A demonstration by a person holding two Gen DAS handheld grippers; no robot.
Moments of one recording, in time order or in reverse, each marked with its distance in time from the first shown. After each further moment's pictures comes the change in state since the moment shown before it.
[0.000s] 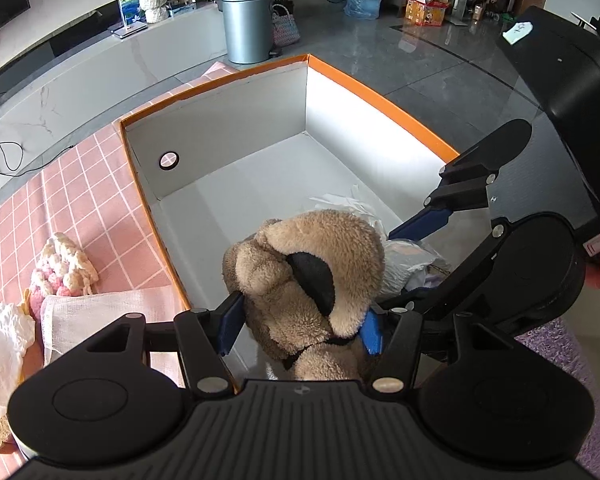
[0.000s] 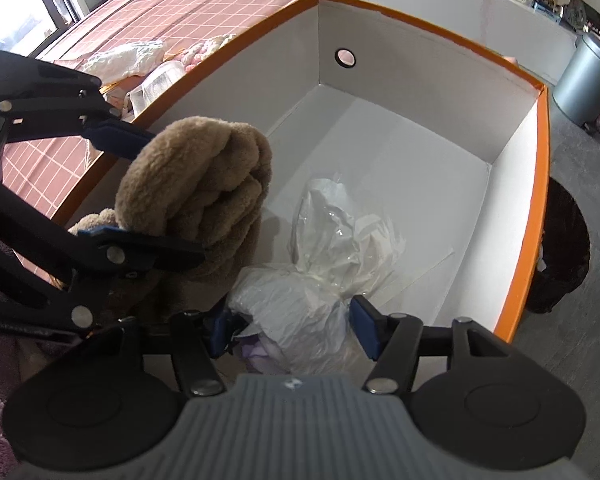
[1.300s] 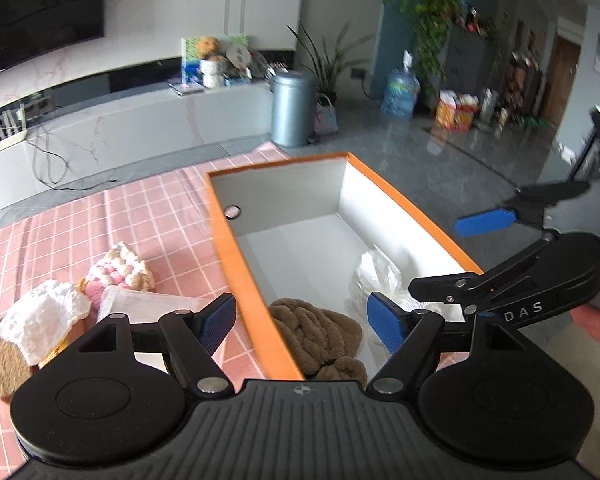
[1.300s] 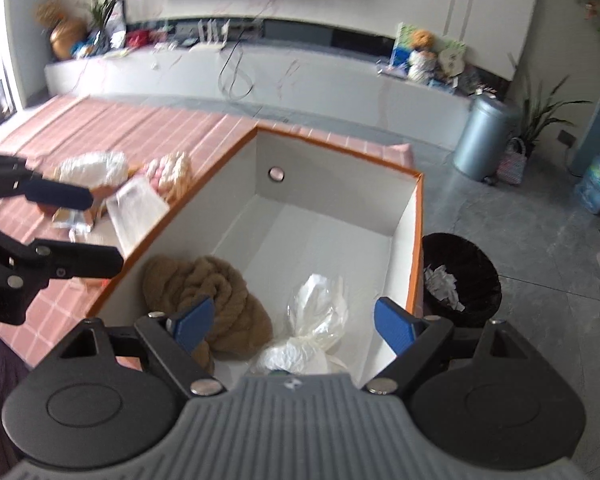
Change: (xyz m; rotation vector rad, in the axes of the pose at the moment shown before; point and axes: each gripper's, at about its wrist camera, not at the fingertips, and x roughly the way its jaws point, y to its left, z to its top) left arm -0.081 0.021 -0.042 -0.184 -0.303 0.046; right arm -0.085 0.048 -0.031 0.127 -0.361 -0.276
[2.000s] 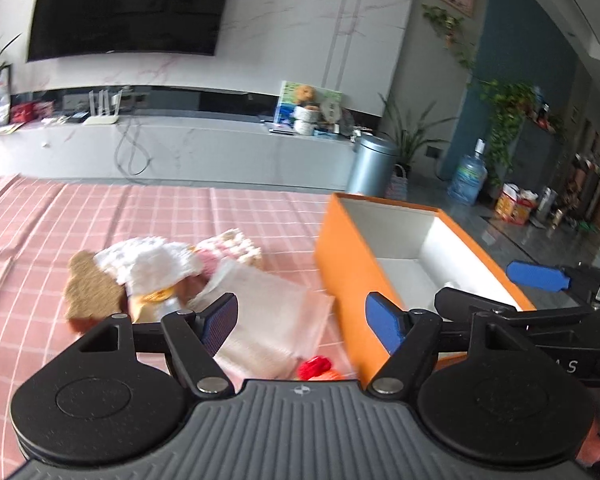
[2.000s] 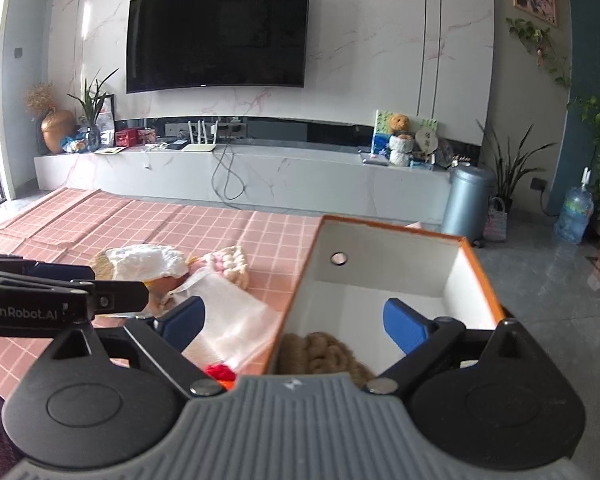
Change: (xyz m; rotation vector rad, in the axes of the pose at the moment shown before) left arm -0.058 0.076 -0.069 -0.256 -0.189 0.146; right arm -0.026 0.126 -0.022 0.097 -0.302 -0.047
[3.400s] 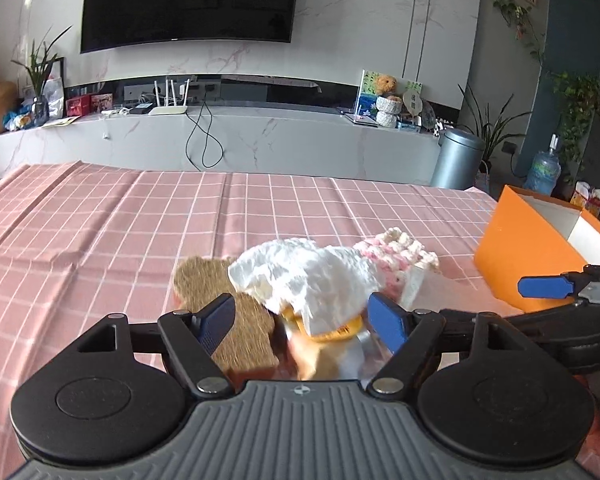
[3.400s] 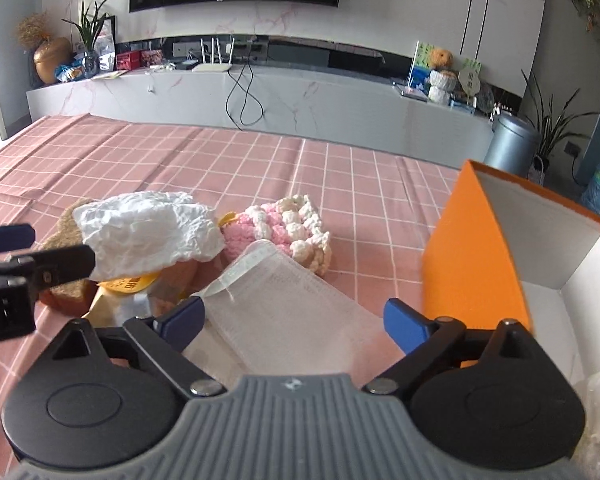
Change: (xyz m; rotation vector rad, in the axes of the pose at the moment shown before) left arm 0.079 0.128 0.007 0.021 0.012 0.188; right arm 0.197 0.098 0.008 -0.063 0.240 -0.004
